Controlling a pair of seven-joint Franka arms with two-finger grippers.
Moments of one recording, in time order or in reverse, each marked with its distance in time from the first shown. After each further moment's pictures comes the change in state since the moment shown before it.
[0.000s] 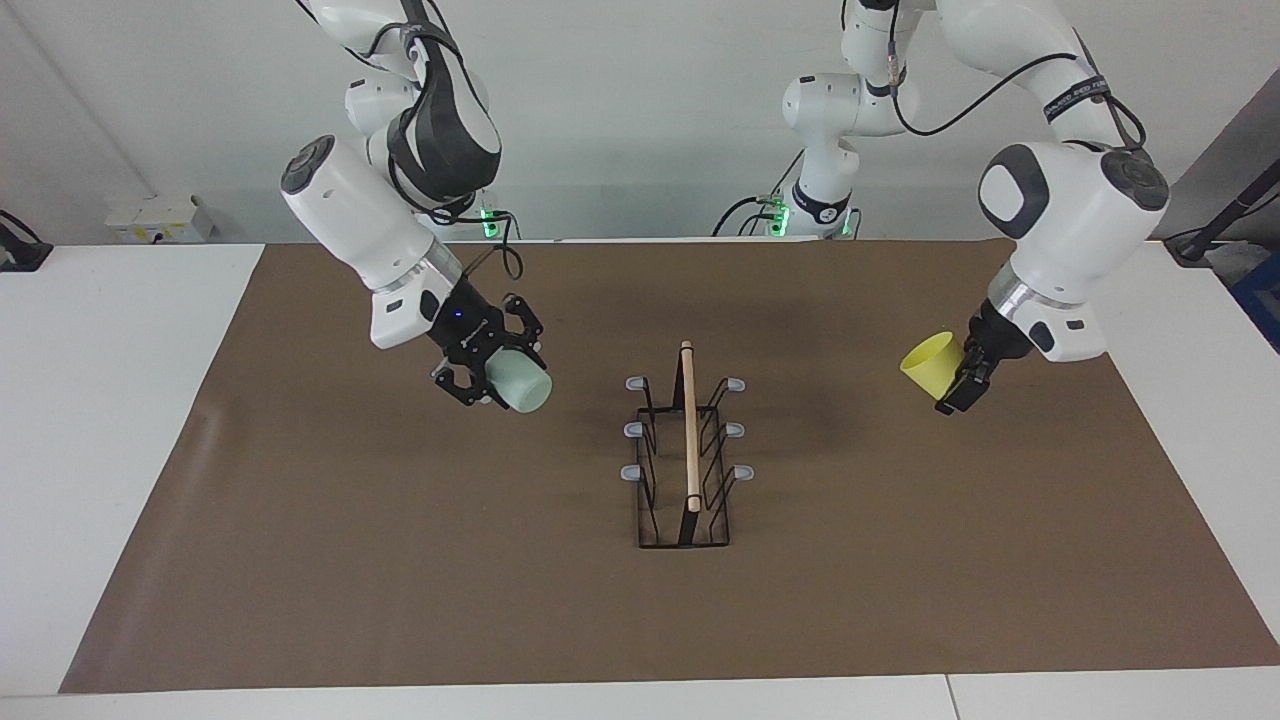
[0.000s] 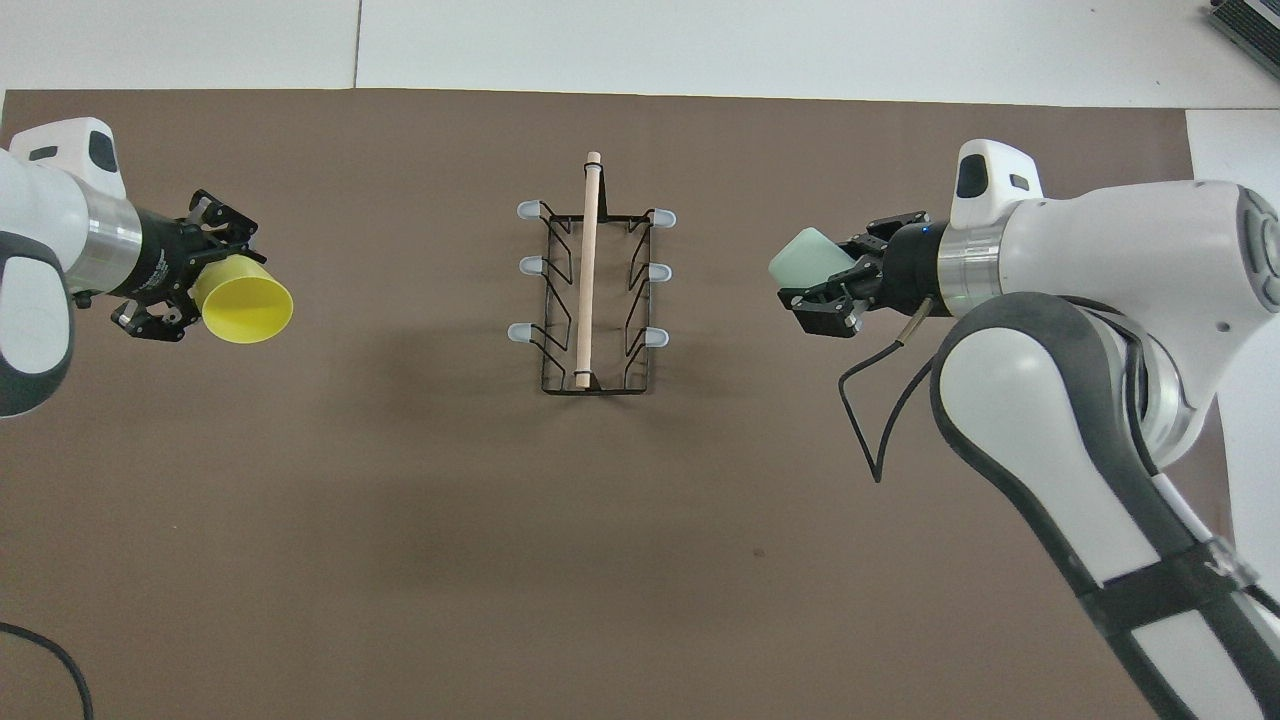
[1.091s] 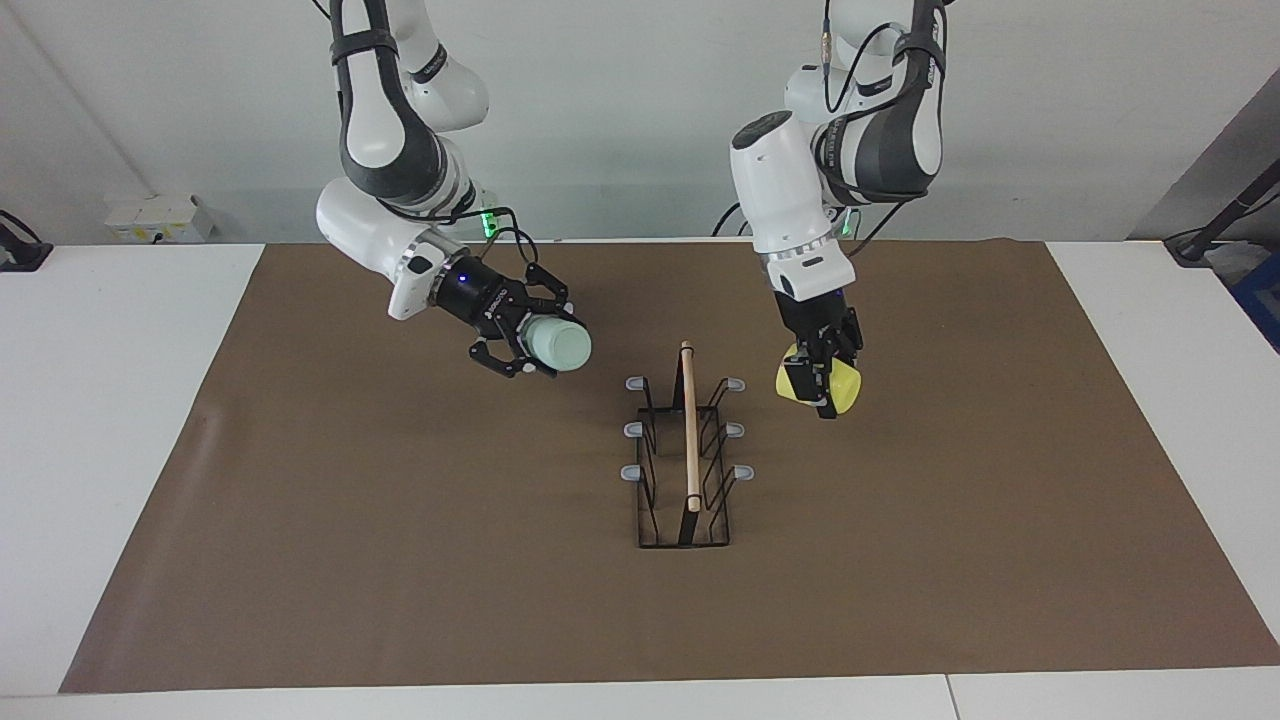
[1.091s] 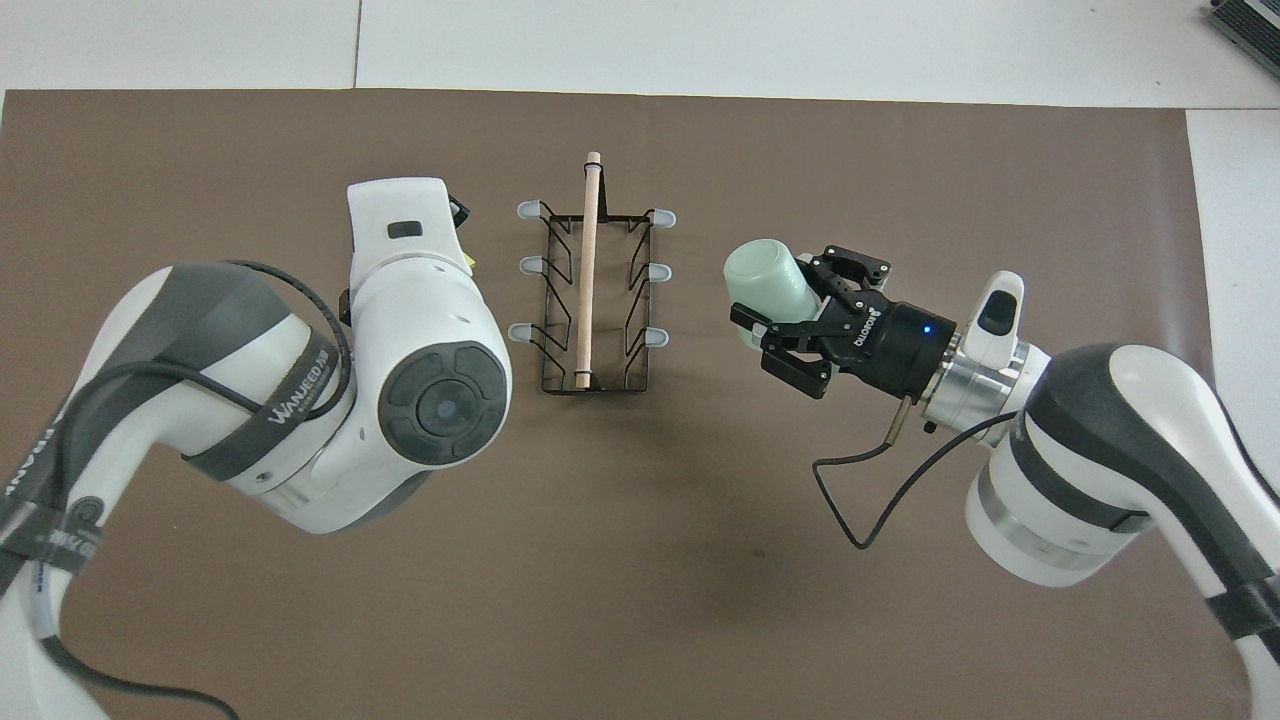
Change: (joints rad) left arm -0.436 -0.023 -0.004 -0.094 0.901 0.237 -0.900; right arm 0.055 -0.127 0.006 -0.308 1.195 0.113 -1.005
